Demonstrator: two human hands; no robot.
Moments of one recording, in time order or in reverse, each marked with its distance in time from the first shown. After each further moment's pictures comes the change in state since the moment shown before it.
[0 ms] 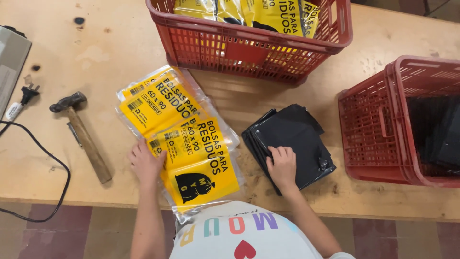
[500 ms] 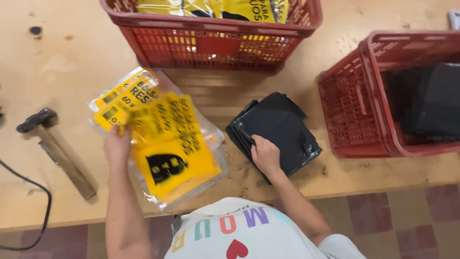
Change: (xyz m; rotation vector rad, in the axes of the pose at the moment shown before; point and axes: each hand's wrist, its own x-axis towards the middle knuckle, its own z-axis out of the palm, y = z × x) left_hand 0.116 -0.008 0.027 -0.216 -0.093 0.278; right_hand 0.008 -0.011 0.003 0.112 -0.011 0.092
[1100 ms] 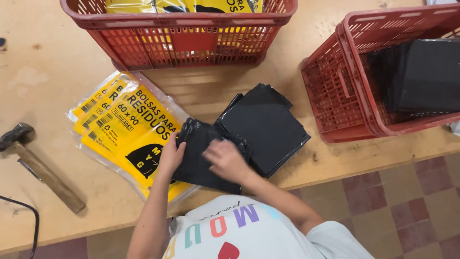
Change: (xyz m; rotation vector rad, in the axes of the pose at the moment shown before) left_hand -0.101 0.143 0.068 -0.146 -0.551 0.054; right_hand -0.005 -0.074 0.012 0.269 0.018 -0.642
